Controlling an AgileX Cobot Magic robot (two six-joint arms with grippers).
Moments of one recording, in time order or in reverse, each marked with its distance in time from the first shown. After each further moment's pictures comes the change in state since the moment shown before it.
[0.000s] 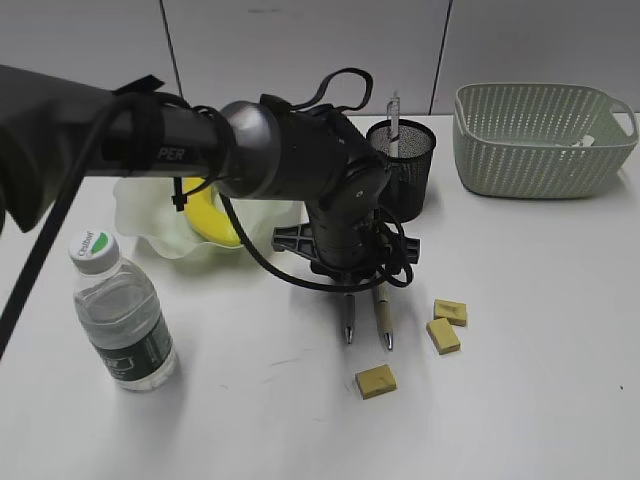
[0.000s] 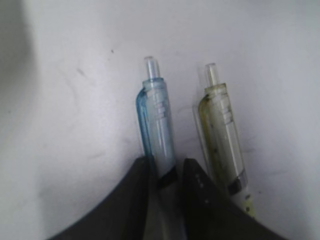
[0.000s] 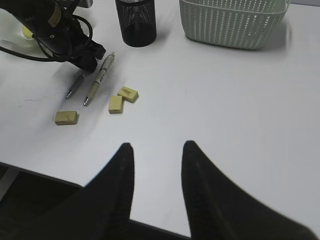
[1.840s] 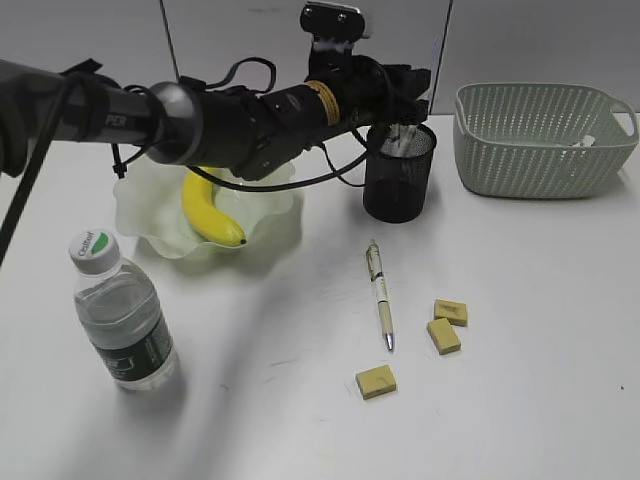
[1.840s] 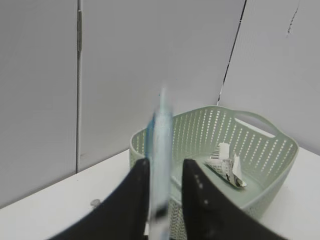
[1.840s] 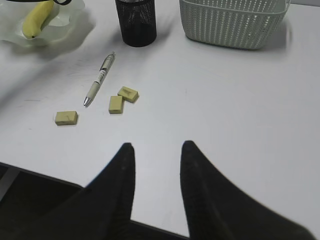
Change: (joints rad) left arm 0.229 0.049 -0.010 0.200 -1.288 0.323; right arm 0.000 0.000 0.000 0.000 0.000 0.000
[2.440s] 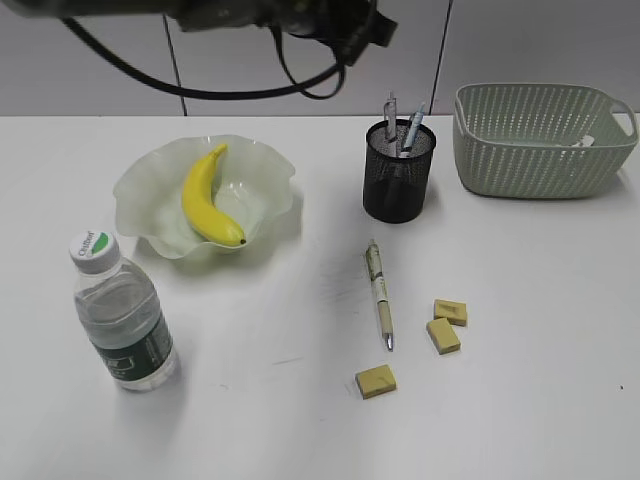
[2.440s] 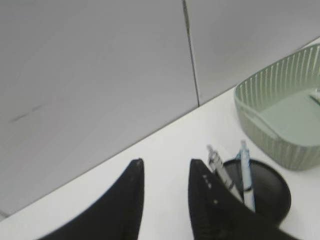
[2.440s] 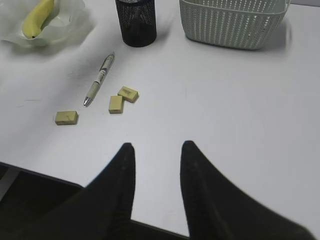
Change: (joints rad) left arm -0.111 -0.374 0.039 0.430 0.871 -0.272; right arm 0.000 0.000 0.000 0.000 0.000 0.000
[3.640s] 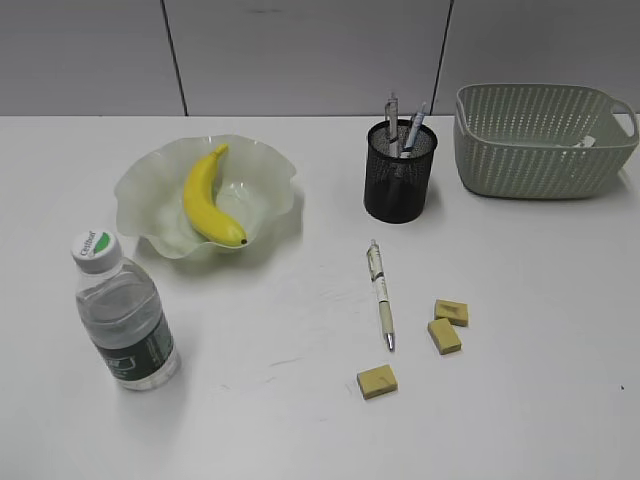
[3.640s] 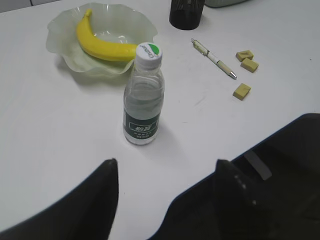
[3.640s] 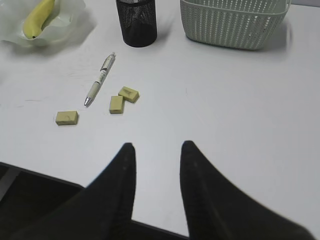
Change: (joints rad) left arm -0.083 -1.898 1.113 -0.776 0.770 0.559; right arm 0.000 0.000 0.000 -0.001 0.000 0.000
